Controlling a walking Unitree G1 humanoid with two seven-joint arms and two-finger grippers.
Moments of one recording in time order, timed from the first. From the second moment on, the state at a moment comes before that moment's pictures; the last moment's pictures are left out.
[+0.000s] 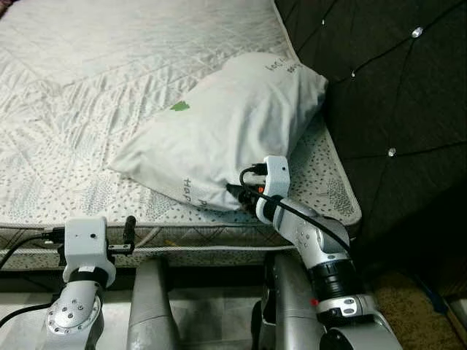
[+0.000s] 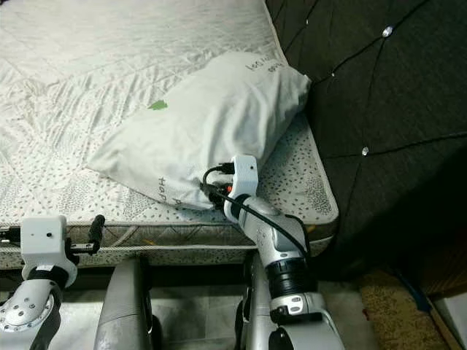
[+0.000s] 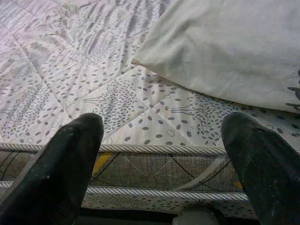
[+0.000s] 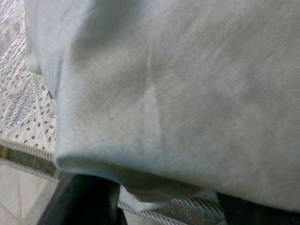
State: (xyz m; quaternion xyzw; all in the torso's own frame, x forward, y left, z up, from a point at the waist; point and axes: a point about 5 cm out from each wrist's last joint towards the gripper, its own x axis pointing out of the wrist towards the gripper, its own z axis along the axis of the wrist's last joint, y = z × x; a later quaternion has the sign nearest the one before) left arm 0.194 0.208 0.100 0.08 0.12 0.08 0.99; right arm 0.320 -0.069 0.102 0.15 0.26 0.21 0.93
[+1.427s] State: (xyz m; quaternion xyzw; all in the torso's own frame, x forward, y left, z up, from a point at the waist) left arm 0.217 0.203 0.102 0.07 0.09 0.07 0.99; right arm 0.372 -0.196 0.123 0.01 0.13 0.01 0.99
